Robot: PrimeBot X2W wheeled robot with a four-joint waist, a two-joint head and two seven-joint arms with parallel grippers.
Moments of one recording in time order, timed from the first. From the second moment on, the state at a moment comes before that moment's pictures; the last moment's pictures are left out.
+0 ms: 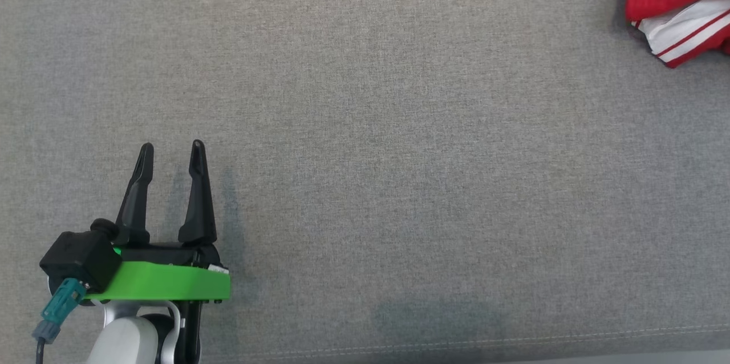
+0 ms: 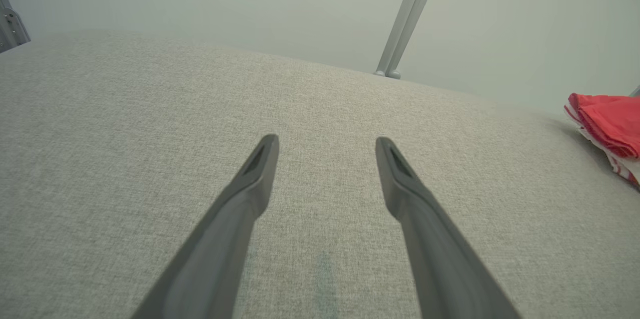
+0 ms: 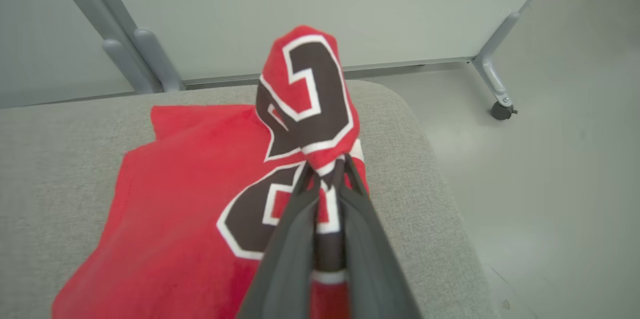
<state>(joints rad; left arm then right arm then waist) -0.06 0.11 -0.20 -0.13 -0.48 0.10 -0.23 -1.03 -0.84 0.65 0.65 0.88 -0.10 0.29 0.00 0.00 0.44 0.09</state>
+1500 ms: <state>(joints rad) -0.09 0.14 -0.20 -0.14 -0.44 0.10 -0.19 -0.98 -0.68 0.59 0.89 0.79 -0.12 -0.21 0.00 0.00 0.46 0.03</state>
